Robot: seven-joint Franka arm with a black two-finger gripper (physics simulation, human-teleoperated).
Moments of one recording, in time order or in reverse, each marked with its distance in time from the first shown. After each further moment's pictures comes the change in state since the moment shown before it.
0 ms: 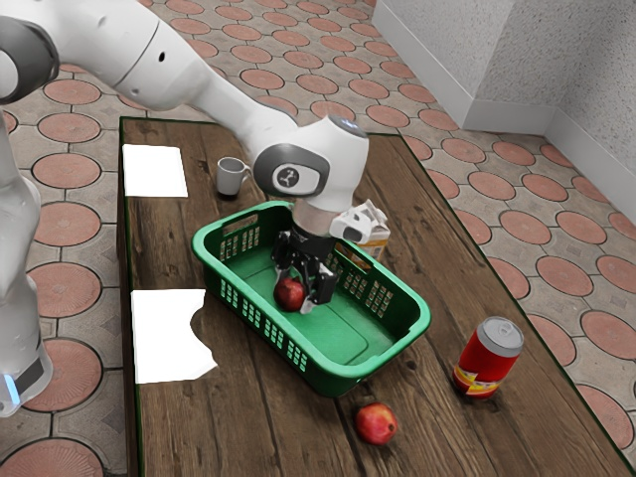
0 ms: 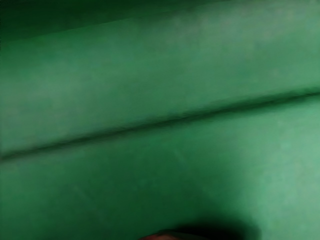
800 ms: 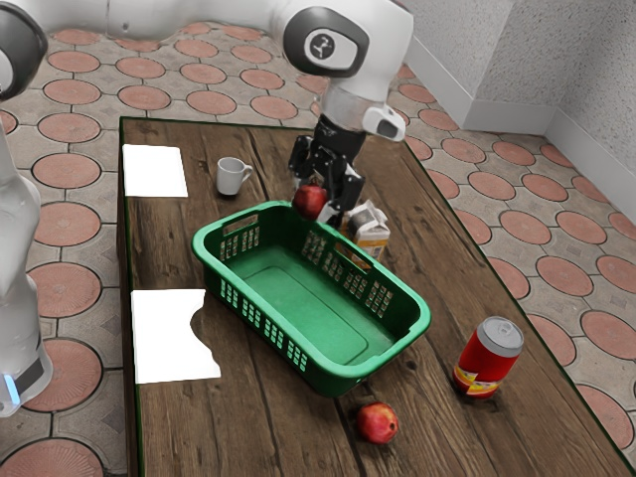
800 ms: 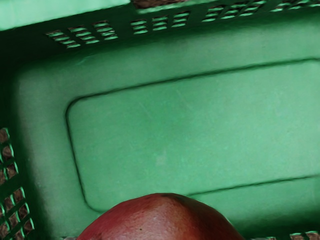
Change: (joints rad) arm -0.001 -0.027 0.029 0.455 0.039 -0.555 -0.066
